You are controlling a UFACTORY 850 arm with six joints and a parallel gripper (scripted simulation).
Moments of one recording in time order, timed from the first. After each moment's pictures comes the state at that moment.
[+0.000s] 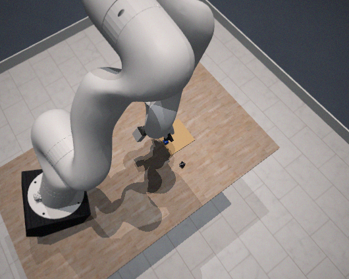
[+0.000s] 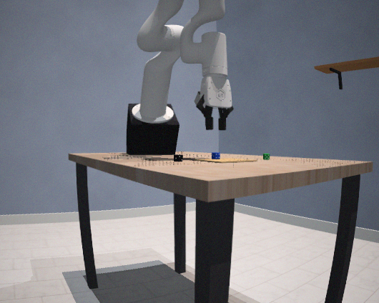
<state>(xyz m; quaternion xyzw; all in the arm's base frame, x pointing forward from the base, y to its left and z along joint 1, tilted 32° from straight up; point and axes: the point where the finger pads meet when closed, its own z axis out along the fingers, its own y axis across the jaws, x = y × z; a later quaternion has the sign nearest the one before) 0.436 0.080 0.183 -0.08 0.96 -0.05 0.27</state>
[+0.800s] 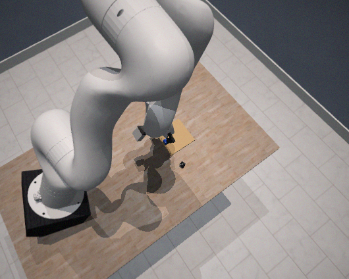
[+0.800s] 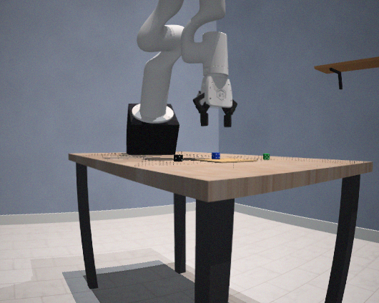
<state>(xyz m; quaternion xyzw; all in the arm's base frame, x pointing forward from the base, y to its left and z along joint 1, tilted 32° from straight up) 0.436 0.081 0.185 -0.07 0.96 -0.05 0.27</state>
